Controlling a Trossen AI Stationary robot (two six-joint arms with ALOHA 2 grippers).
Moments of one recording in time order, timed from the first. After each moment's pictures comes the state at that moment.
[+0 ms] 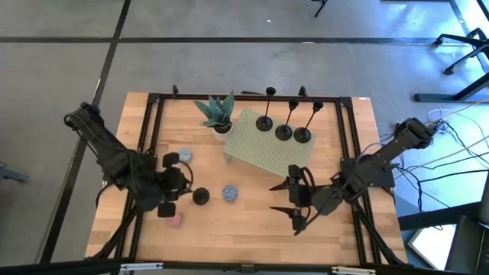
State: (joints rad) left arm -0.74 1.17 1.24 -1.04 -0.56 -0.65; right arm 0.64 1.38 1.10 -0.25 0.54 0.27
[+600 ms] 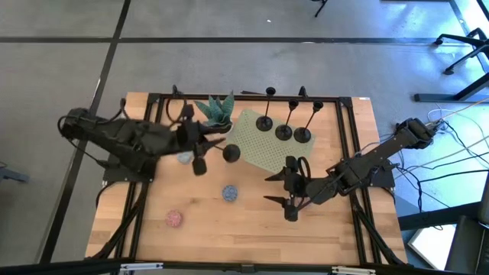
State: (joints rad) left arm -0.31 1.18 1.38 -0.46 -0.65 -0.03; right arm 0.56 1.38 1.10 -0.20 0.54 0.31
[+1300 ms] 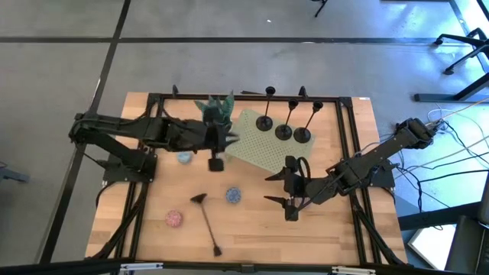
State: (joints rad) left arm -0.14 1.32 1.38 -0.52 -0.43 0.17; right arm 0.56 1.38 1.10 -0.20 0.54 0.25
